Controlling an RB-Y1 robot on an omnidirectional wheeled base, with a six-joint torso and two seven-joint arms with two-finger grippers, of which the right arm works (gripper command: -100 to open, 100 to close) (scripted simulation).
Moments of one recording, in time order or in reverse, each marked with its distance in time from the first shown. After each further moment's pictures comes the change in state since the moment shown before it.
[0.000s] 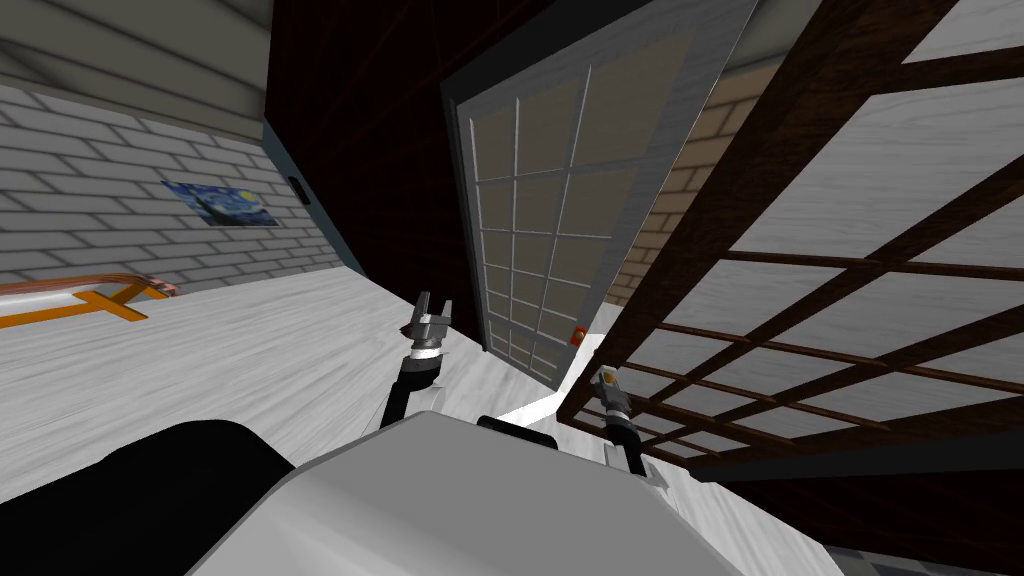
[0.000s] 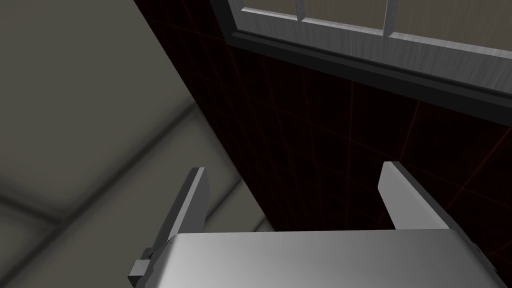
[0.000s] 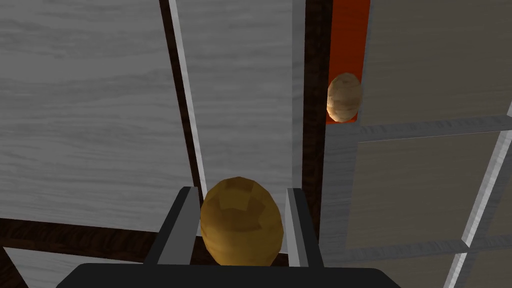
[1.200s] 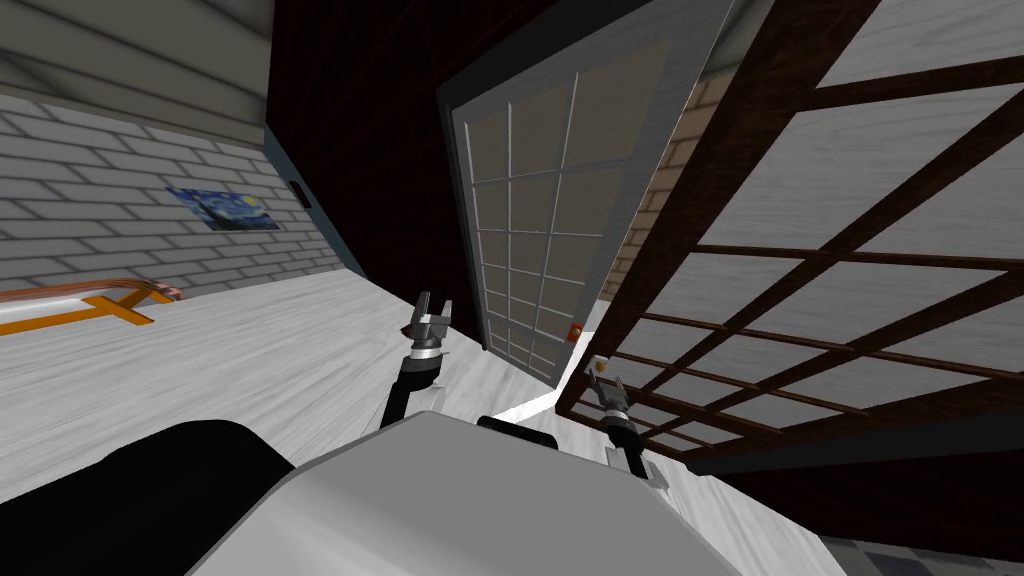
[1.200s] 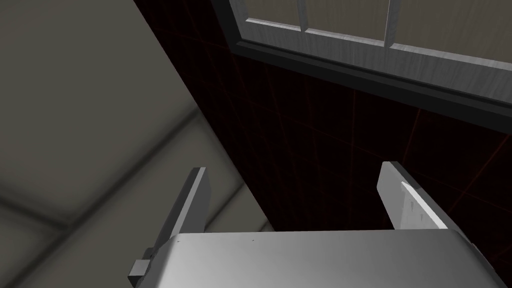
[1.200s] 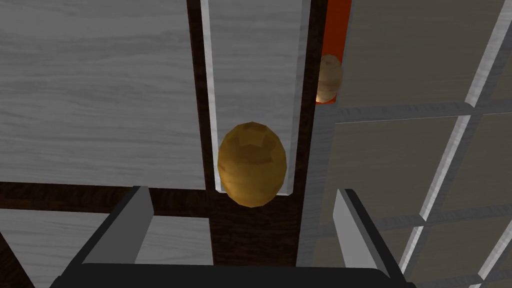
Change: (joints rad) arm 0.031 0.007 0.013 -0.064 0.092 -0.055 0.005
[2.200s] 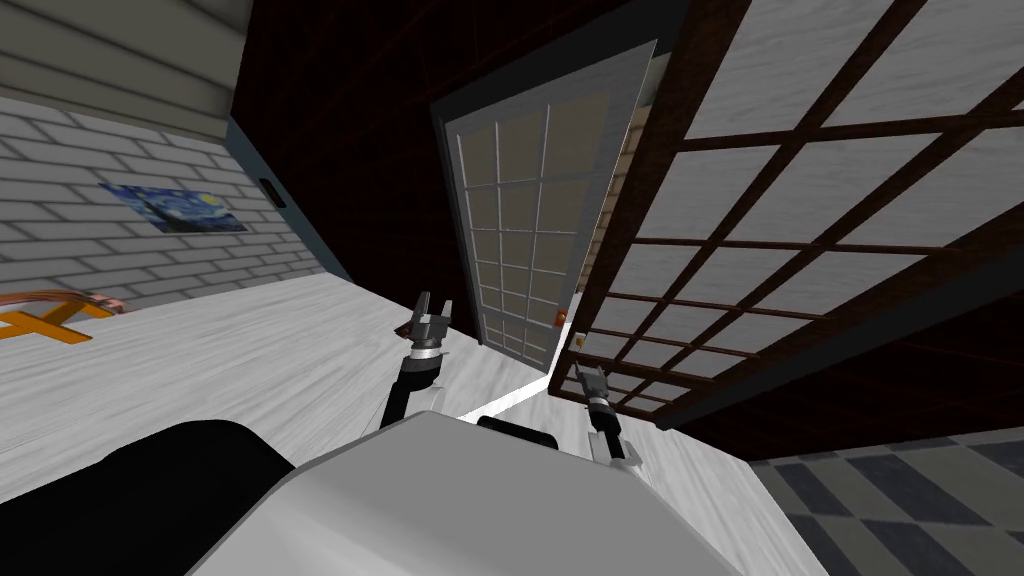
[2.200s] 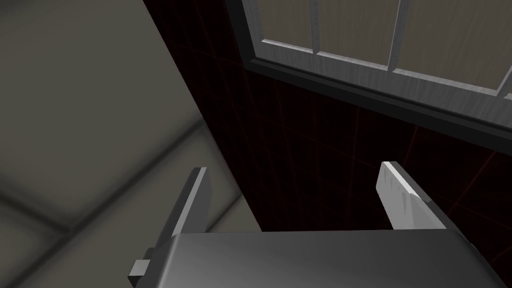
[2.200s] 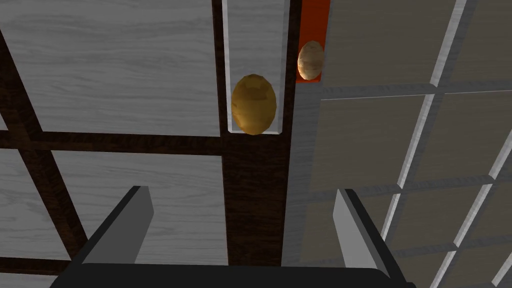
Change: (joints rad) arm -0.049 0.072 0.033 -0.005 0.029 0.032 0.053
